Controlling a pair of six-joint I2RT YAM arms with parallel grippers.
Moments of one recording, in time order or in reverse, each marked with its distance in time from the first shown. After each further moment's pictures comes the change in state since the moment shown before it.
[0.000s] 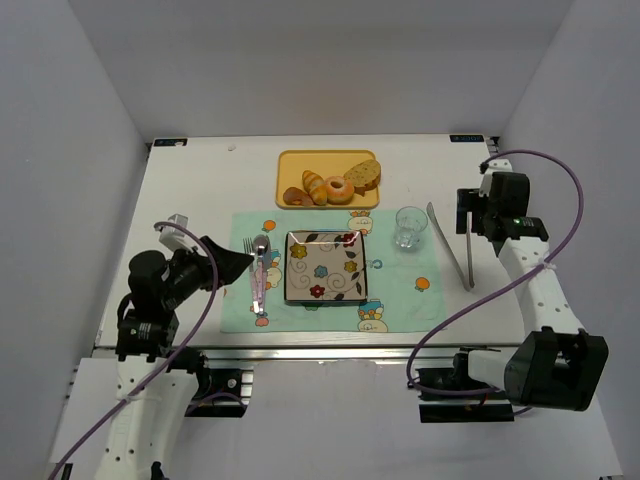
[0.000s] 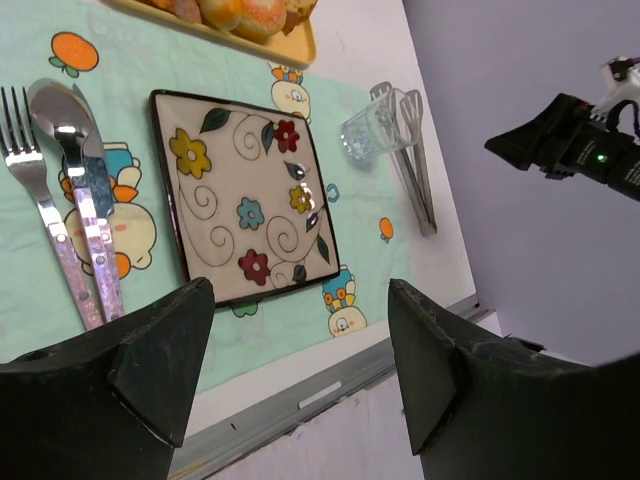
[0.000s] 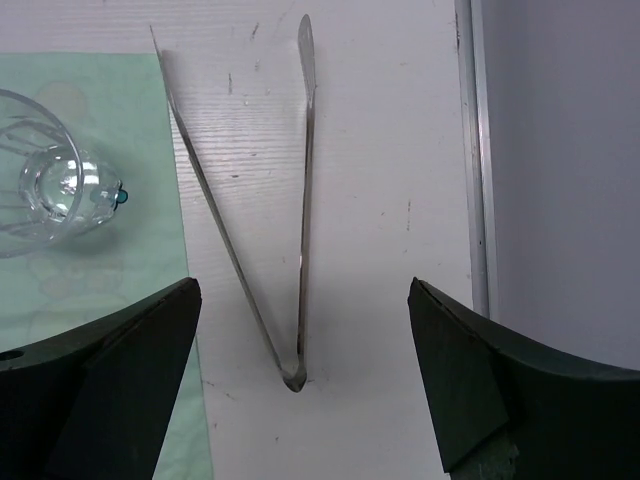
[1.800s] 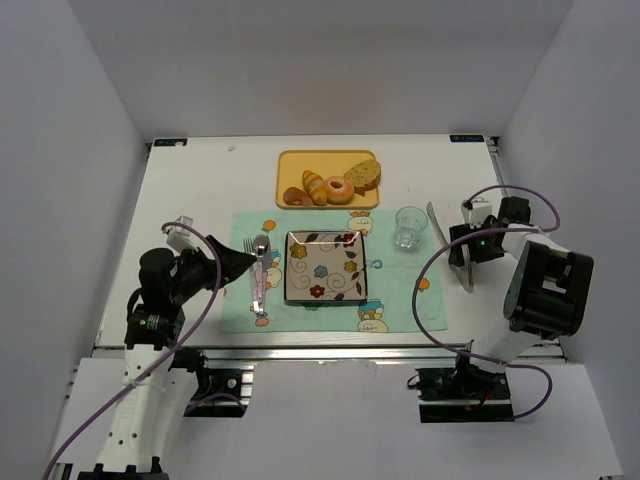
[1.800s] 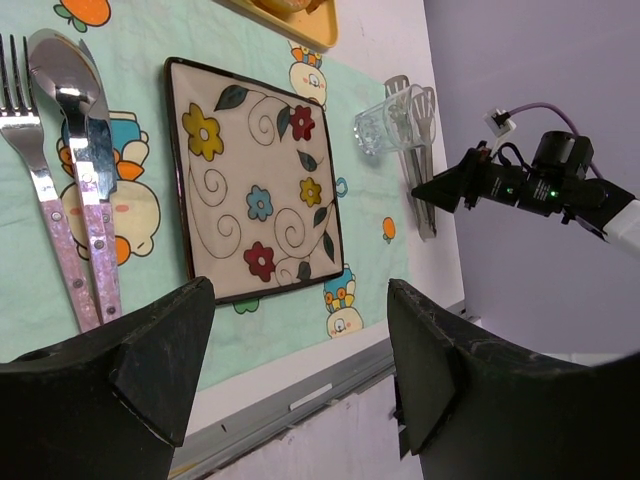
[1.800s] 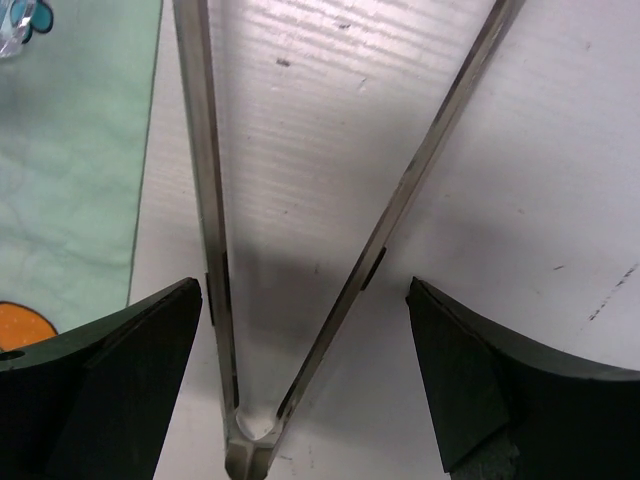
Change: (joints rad) left arm 0.000 0.058 -0.096 0.082 -0.002 -0.074; right arm -0.257 0.419 -0.116 0.114 -0.512 -0.368
